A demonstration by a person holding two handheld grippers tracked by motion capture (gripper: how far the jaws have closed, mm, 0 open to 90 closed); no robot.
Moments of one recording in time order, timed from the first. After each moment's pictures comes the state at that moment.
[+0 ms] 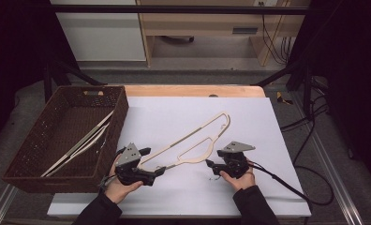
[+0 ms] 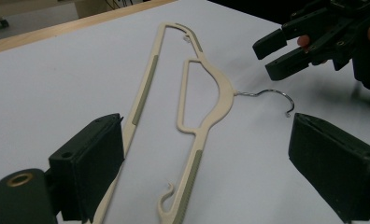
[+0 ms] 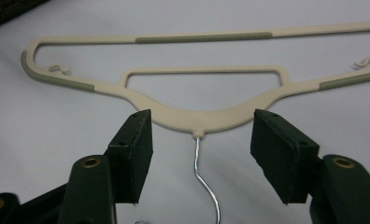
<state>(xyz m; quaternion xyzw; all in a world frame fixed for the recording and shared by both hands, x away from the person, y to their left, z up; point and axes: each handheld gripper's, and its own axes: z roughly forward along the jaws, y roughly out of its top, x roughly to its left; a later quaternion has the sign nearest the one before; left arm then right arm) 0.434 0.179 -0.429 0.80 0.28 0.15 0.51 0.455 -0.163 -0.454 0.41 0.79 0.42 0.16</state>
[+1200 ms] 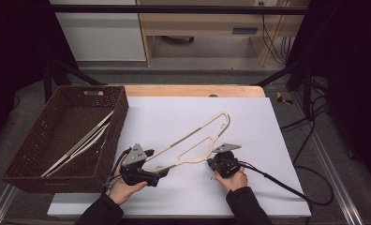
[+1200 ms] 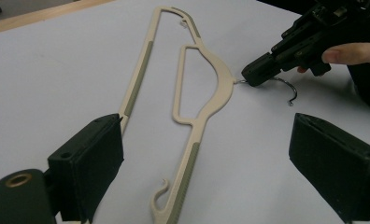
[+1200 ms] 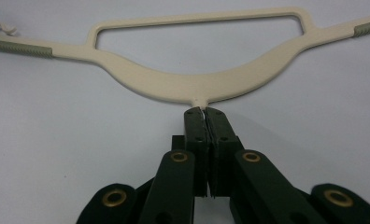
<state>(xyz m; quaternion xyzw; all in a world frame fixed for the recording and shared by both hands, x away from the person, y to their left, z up) 0.438 0.166 -0.436 0.81 0.29 0.14 0.49 0.466 -0.143 -0.477 0.45 0.81 0.34 0.14</state>
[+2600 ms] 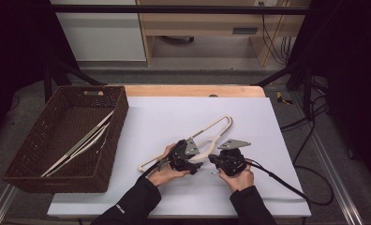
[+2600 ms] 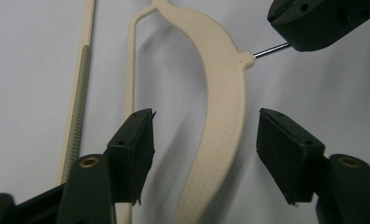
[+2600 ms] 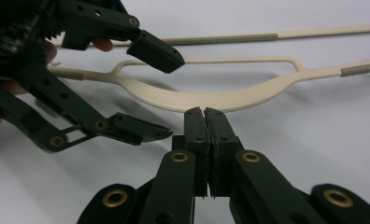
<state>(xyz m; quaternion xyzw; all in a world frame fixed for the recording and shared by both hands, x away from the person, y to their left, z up) 0.493 0.037 -0.462 0.91 0.18 0.15 0.34 0.452 -0.151 -0.436 0.43 0.80 0.39 0.14</state>
